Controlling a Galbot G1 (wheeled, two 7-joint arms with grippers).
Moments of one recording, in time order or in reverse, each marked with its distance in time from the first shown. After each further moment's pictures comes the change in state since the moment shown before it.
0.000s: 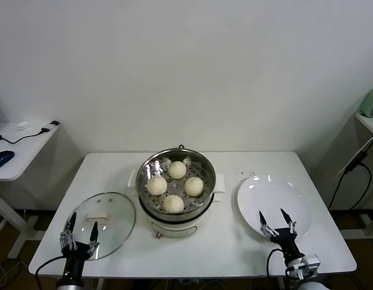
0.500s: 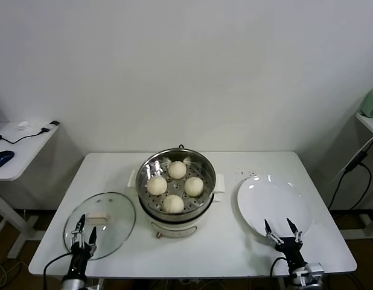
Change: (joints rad) left arm -0.115 0.020 0.017 0.176 0.233 0.105 0.000; right arm -0.057 0.013 0.029 0.041 -0.014 -0.042 0.045
